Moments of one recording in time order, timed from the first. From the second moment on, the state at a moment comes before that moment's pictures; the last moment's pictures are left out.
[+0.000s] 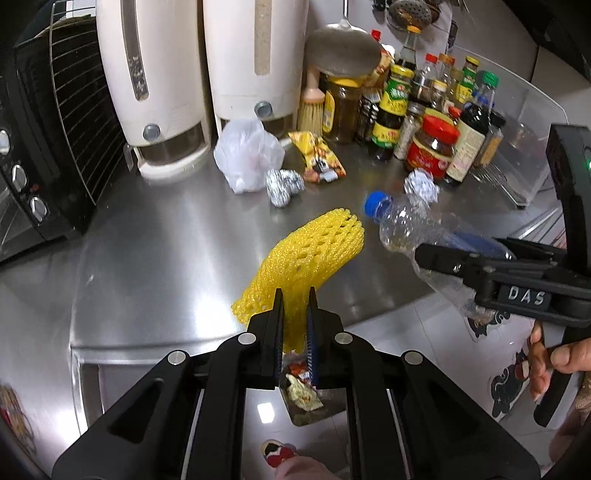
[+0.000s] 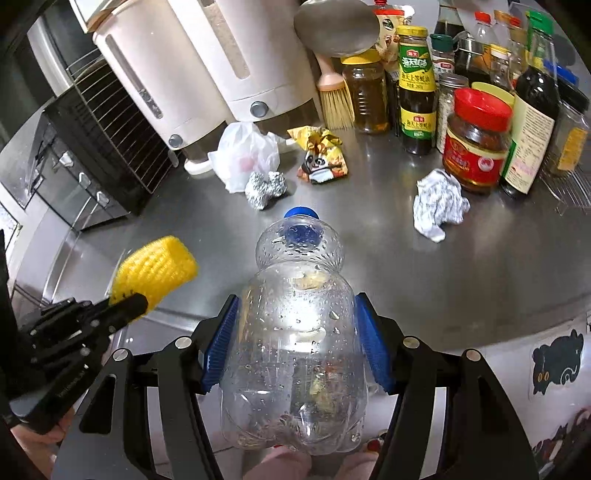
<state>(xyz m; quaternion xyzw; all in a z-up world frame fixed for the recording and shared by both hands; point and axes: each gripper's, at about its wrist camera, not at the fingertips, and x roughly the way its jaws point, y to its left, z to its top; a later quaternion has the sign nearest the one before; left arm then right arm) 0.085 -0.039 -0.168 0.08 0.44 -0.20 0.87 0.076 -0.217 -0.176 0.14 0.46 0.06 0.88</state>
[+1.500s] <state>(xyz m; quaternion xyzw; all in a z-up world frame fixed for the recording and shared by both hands) 0.028 -0.033 -0.409 0.03 0.63 -0.17 0.76 0.007 -0.177 -0.395 0.16 0.61 0.04 0.77</state>
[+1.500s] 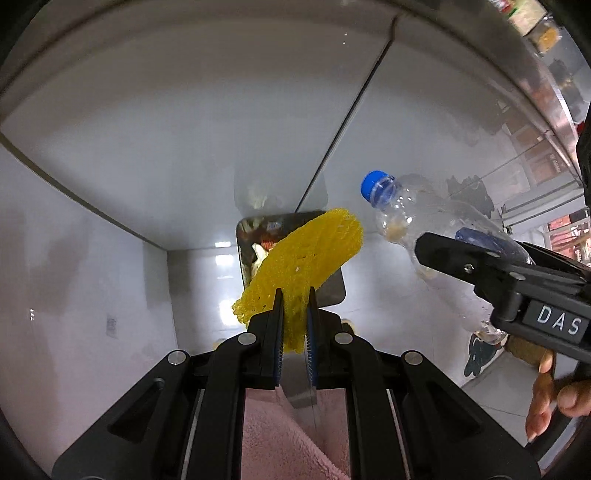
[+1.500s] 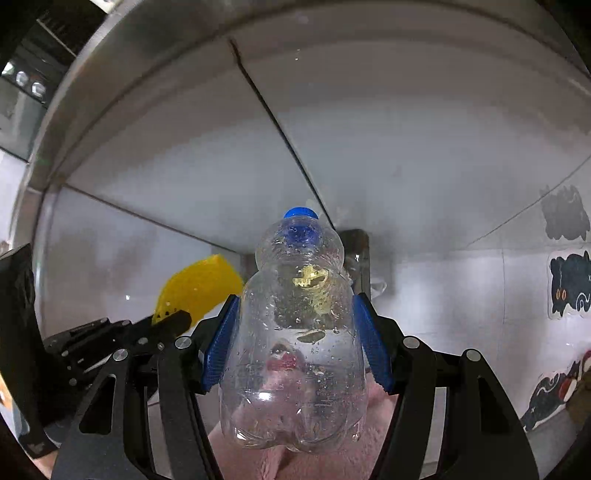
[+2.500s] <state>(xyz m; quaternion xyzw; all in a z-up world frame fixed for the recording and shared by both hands) 0.067 -0.030 -0.443 0.03 0.66 -0.16 0.73 0.057 -0.182 -0.416 0.18 0.64 0.01 0.75</state>
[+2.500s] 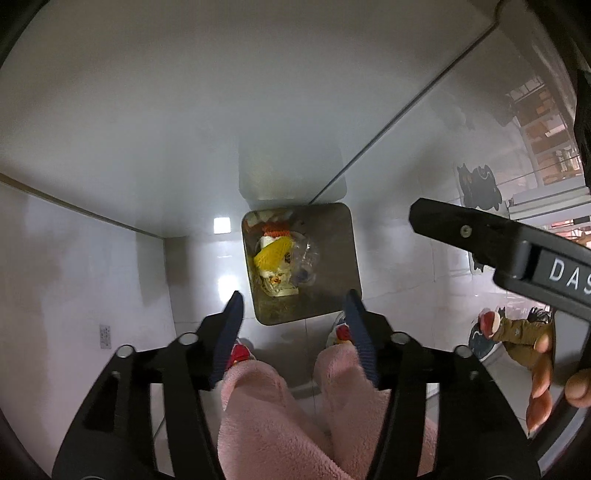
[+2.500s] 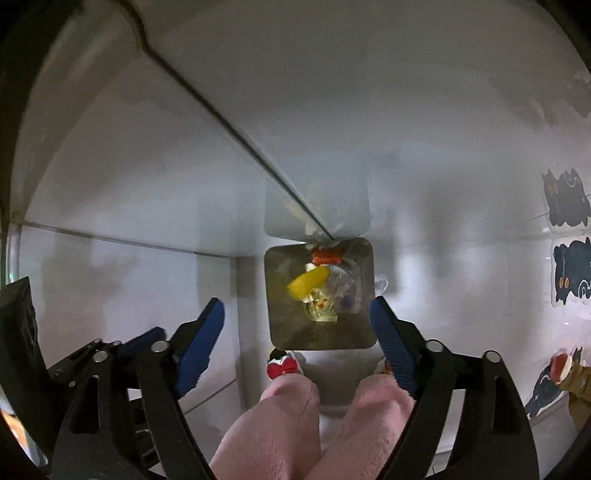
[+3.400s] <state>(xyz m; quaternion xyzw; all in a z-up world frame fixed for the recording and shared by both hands) 0.073 -0.011 -0.214 0.03 0.50 -0.18 0.85 0.050 -0.237 -0.175 0.16 0.45 0.01 0.88</state>
